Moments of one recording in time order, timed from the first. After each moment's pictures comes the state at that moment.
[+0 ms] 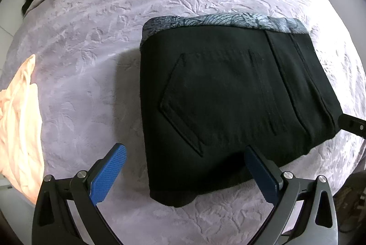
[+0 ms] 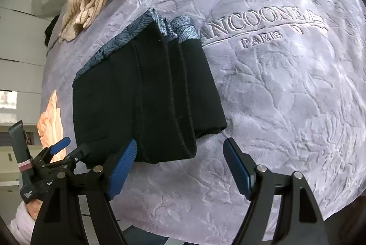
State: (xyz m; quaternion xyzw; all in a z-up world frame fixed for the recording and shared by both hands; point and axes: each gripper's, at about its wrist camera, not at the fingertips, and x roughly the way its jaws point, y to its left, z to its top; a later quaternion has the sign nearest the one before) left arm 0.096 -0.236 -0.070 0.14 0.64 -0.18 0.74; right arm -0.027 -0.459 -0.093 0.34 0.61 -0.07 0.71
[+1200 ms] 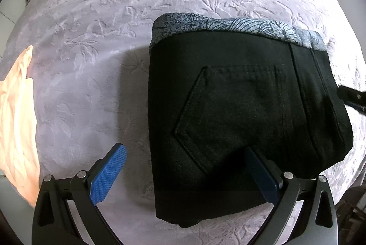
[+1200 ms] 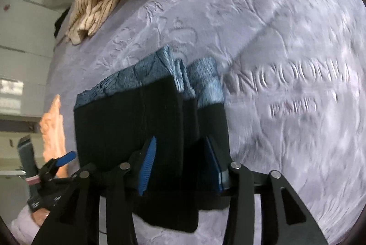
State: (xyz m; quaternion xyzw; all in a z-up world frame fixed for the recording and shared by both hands) left arm 0.122 -0.230 -0.093 0.12 0.66 -0.15 0.73; right arm 0.038 -0.490 -0.111 0.33 0.60 -0.02 0.73
